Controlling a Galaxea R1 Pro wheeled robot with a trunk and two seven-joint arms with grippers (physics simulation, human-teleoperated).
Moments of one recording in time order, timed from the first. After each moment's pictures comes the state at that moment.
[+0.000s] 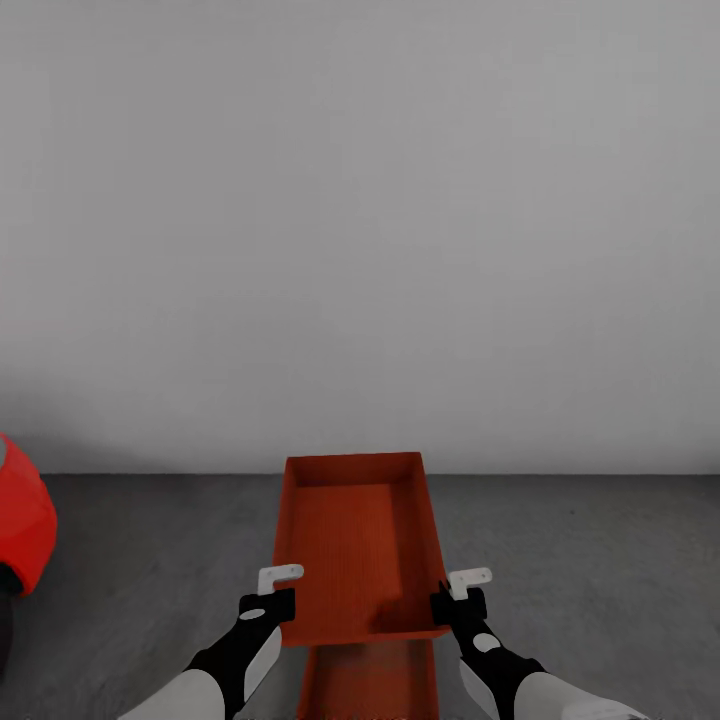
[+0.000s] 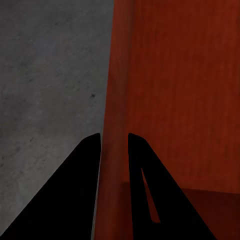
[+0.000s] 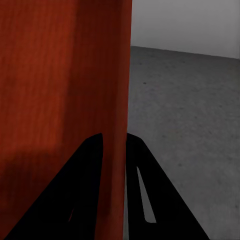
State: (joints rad) left arm -0.60 -0.15 -0.01 -0.28 0.07 0.02 0.26; right arm -0.65 0.09 0.09 -0.06 0.07 -0.36 -0.13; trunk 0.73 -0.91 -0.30
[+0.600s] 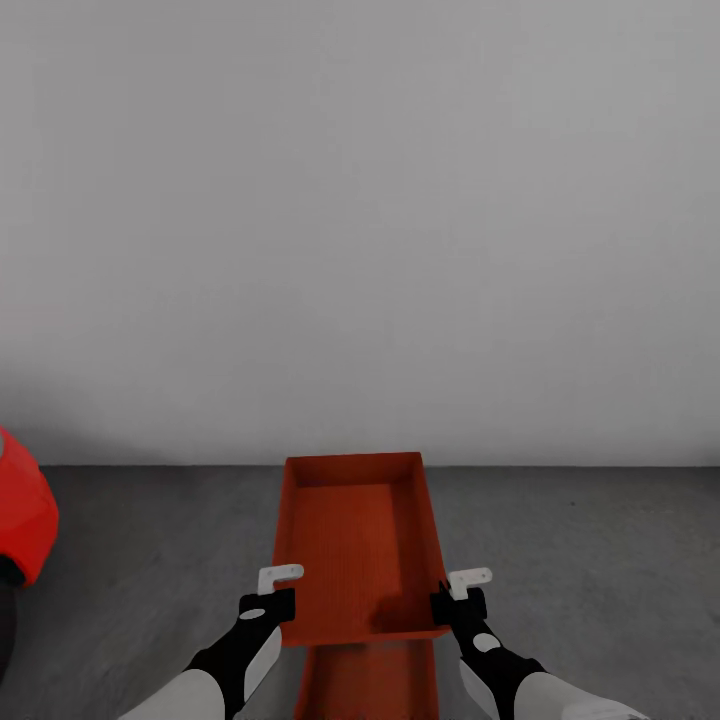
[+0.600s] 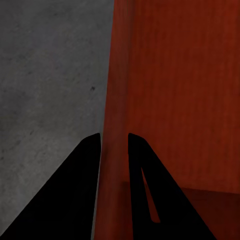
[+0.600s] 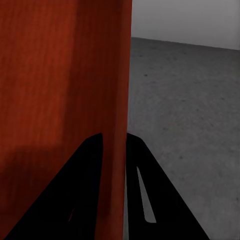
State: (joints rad) left arm -0.60 -0.15 -0.01 -0.28 0.07 0.02 0.26; right arm -0.65 0.09 0.09 -0.06 0.07 -0.36 -0.13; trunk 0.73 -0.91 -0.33
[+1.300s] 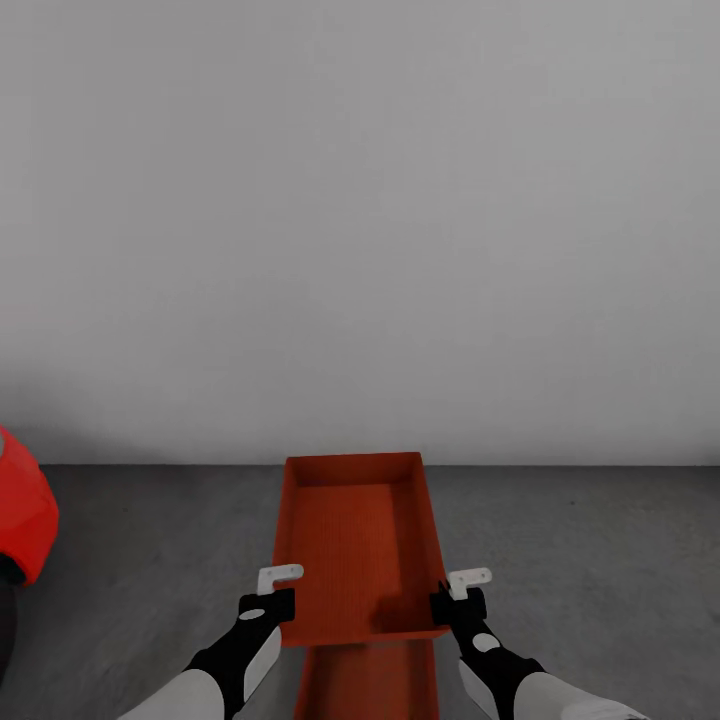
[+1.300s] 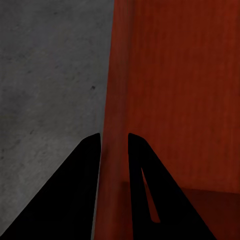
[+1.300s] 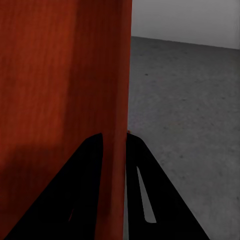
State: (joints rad) left arm -0.60 -0.14 -0.01 -0.28 0.07 0.02 0.26; right arm -0.65 0.09 0.10 -0.06 0.06 -0.36 -0.13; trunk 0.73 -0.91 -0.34
